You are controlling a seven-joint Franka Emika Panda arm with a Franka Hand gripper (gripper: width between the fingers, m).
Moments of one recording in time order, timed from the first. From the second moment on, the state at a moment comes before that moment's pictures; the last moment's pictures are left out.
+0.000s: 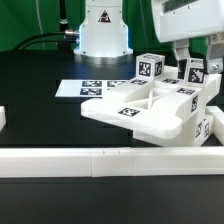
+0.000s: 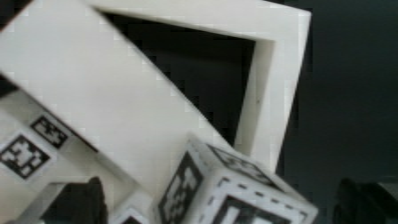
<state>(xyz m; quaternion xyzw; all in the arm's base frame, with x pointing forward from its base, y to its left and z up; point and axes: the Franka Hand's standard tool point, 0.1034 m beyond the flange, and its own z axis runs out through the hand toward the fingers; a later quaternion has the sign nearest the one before) 0.612 0.082 0.115 -0.80 0.58 -0.06 0.12</state>
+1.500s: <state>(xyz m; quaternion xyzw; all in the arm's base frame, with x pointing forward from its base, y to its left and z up) 0.612 0.060 0.127 -0.98 0.16 -0.09 0.07</state>
